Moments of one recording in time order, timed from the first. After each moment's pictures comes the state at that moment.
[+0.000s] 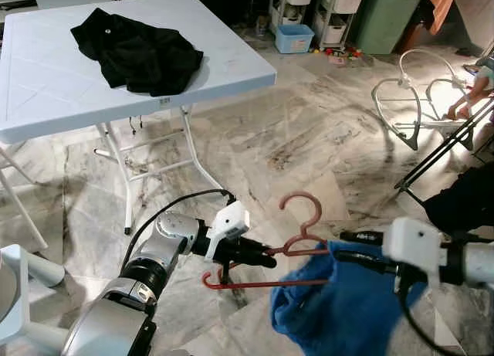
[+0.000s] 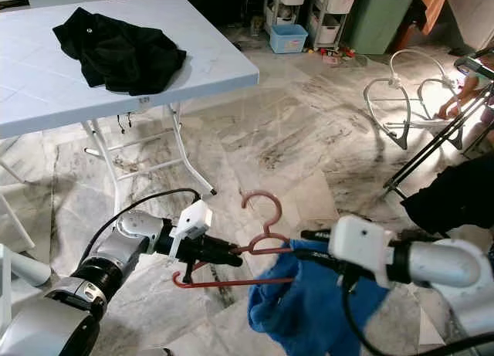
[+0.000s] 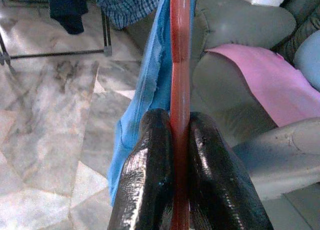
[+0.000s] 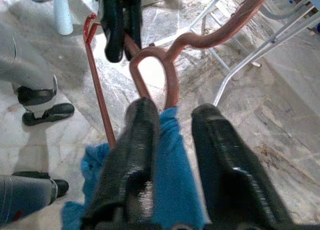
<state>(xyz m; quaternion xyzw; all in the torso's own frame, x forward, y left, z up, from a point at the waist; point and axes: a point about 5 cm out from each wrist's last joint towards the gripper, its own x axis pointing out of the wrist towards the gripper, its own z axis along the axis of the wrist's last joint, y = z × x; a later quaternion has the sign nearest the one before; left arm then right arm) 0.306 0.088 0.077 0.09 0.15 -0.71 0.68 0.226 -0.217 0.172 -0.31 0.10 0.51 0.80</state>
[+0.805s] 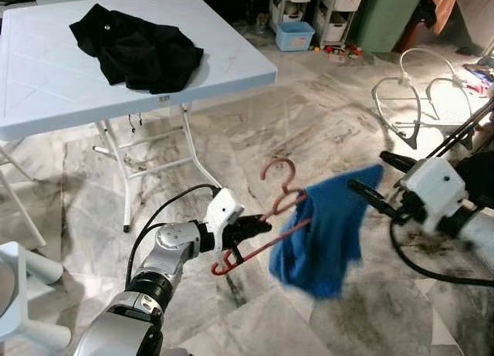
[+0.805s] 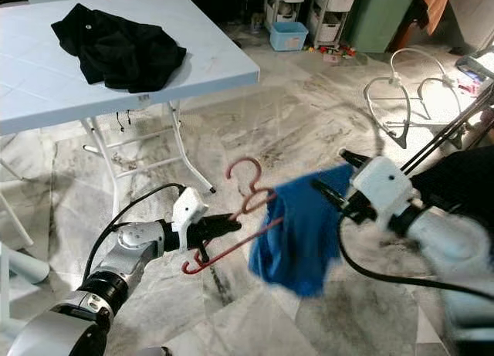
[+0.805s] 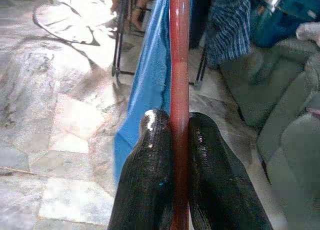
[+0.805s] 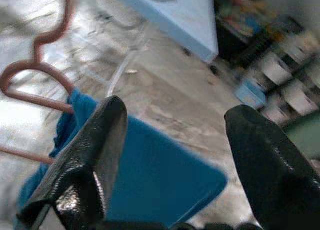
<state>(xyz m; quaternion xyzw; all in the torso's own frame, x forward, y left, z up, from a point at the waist) 0.318 0.083 0.069 0.03 0.09 -0.53 0.84 0.270 -0.229 0.182 -0.26 -0.02 0.24 0.94</state>
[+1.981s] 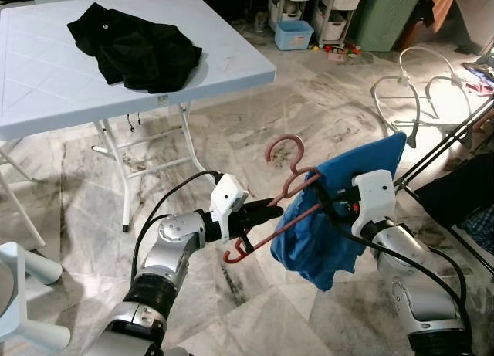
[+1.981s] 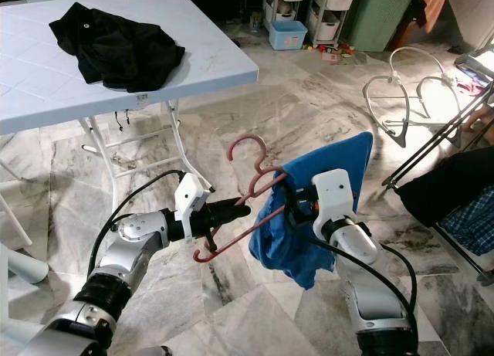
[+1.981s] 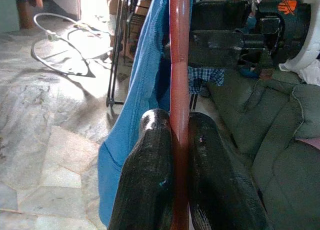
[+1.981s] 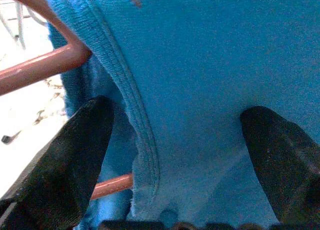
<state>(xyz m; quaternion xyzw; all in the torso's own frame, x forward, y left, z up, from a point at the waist) 0.315 0.070 0.099 0.00 0.04 -0.55 0.84 0.297 -0.177 0.122 -0.09 0.05 0.12 0.99</state>
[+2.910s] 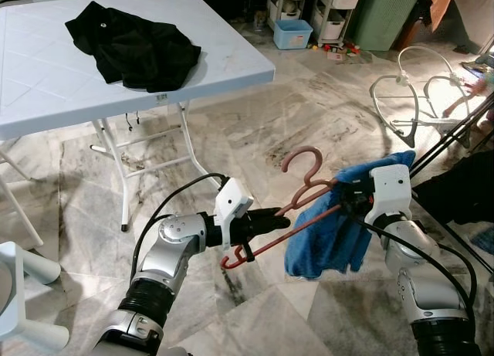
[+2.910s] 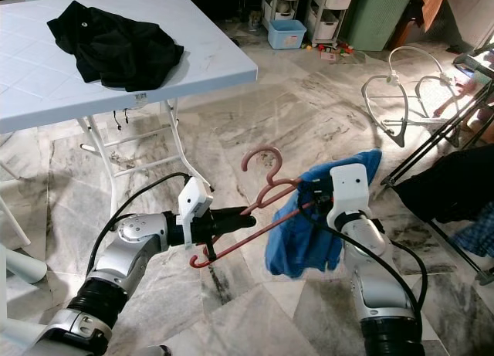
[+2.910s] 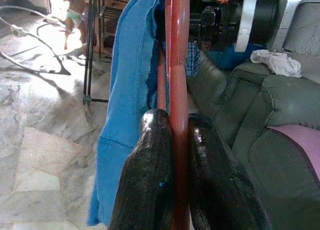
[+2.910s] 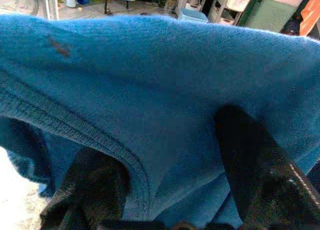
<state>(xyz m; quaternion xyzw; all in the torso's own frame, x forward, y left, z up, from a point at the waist) 0.306 0.066 0.105 0.00 0.05 -0.59 0.81 0.308 -0.200 0.123 -0.09 0.05 0.03 0.99</state>
